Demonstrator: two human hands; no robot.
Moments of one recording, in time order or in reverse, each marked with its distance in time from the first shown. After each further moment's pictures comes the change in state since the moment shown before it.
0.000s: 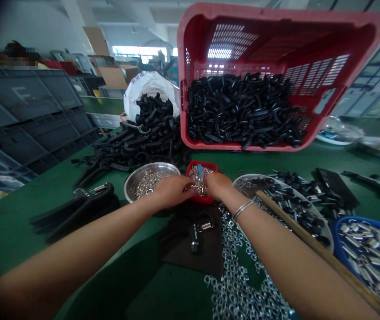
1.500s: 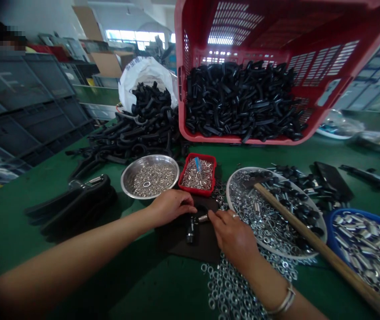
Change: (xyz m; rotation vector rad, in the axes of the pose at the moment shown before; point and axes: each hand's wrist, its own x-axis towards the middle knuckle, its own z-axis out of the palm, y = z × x) left_hand -0.033 0.013 0.030 -0.402 -0.002 0.090; right_hand -0.142 0.008 0.063 -0.075 0.409 -0.254
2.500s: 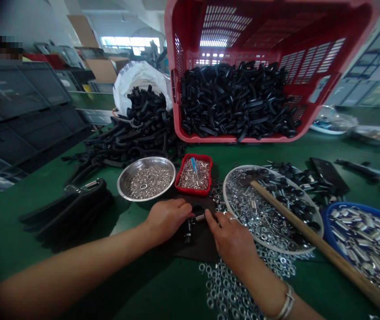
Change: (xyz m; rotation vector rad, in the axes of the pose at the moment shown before) left_hand -0.022 0.014 0.020 0.465 0.093 0.158; right_hand -0.008 -0.008 -0.003 -0.182 -0.059 0.015
